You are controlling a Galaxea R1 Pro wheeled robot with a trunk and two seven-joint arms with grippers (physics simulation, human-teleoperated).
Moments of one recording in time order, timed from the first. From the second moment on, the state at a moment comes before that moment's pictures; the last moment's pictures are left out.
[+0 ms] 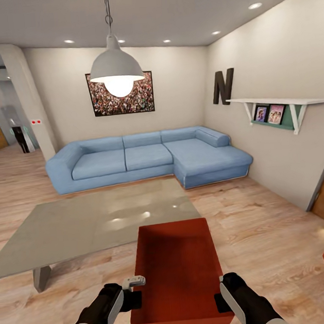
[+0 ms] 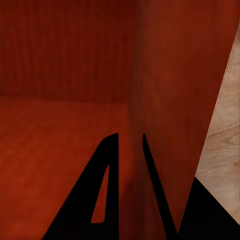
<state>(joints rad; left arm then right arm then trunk) -0.55 -0.10 0.05 -0.47 -0.02 0.58 -0.10 -0.47 0.05 0.19 -0.67 -0.20 0.85 -0.27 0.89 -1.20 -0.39</state>
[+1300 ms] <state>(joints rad) -0.55 -0.10 0.05 -0.47 -0.02 0.58 -0.10 -0.47 0.05 0.19 -0.67 -0.20 0.85 -0.27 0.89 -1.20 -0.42</state>
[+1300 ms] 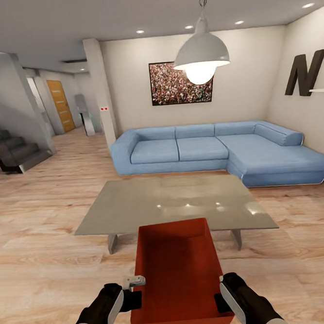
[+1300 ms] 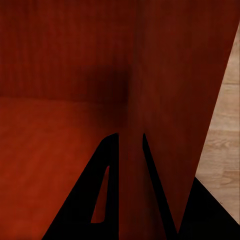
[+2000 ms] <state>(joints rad) -0.55 -0.10 0.05 -0.47 -0.02 0.58 -0.10 -0.47 0.05 0.19 -0.67 -0.20 0.85 -0.27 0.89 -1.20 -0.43</state>
